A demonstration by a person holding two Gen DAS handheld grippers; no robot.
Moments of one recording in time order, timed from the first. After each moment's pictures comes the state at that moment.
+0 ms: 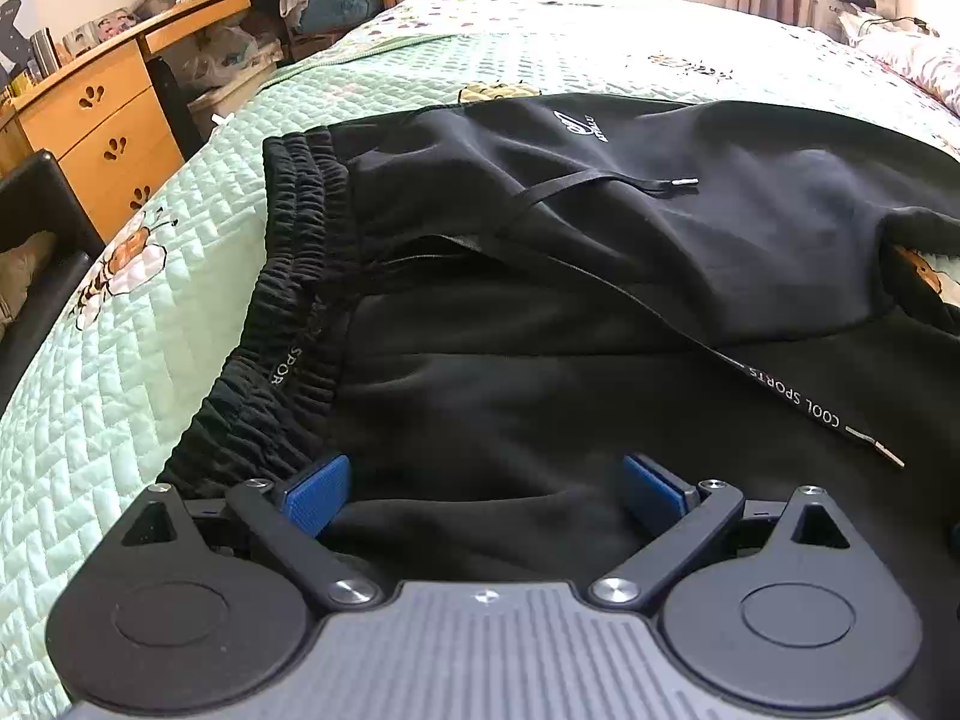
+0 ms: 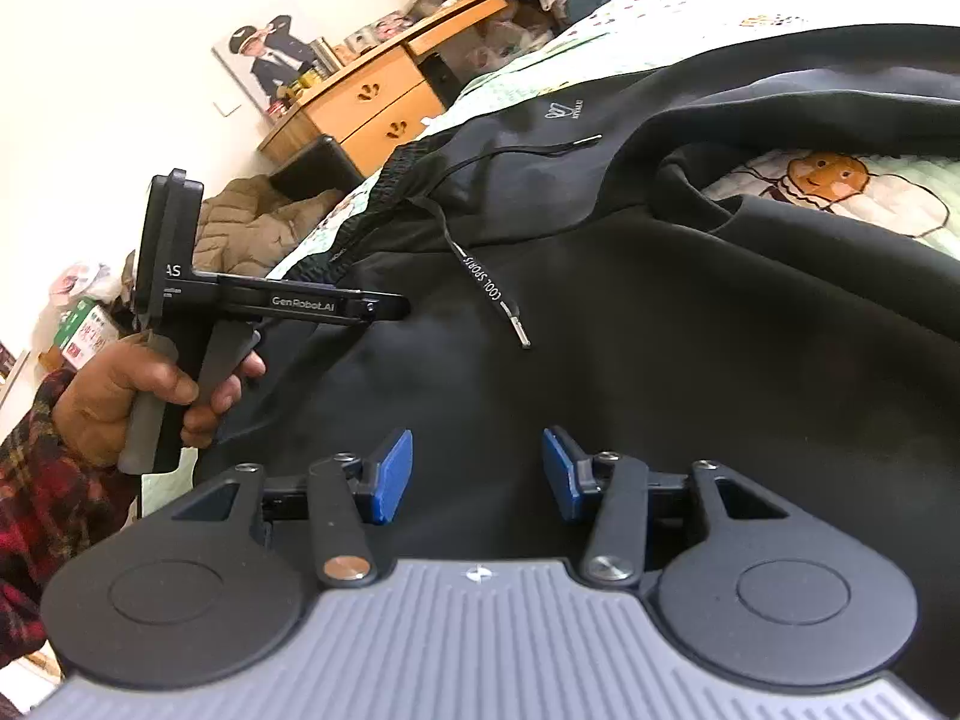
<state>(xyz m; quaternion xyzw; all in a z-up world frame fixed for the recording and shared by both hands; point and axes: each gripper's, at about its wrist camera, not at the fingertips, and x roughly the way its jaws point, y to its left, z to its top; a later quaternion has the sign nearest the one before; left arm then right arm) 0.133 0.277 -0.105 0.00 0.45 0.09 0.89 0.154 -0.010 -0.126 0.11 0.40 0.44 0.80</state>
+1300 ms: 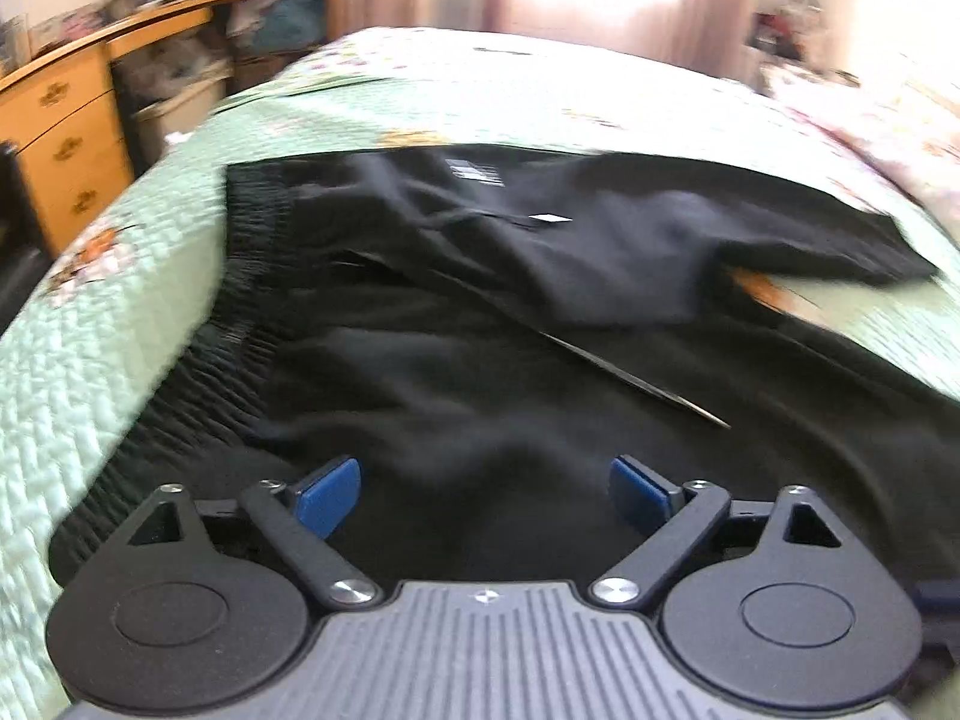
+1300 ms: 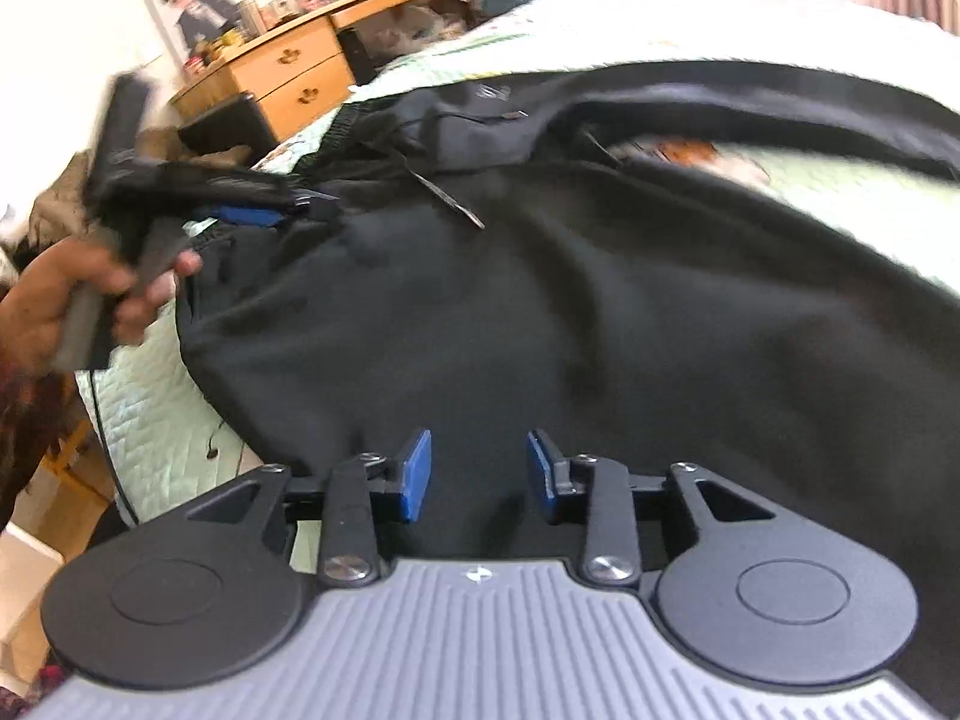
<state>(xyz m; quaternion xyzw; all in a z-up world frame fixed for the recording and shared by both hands) 0.057 0.241 -0.068 -0.04 0.41 0.00 0.91 0.046 -0.063 -0.090 0.04 0.42 0.32 0.85</state>
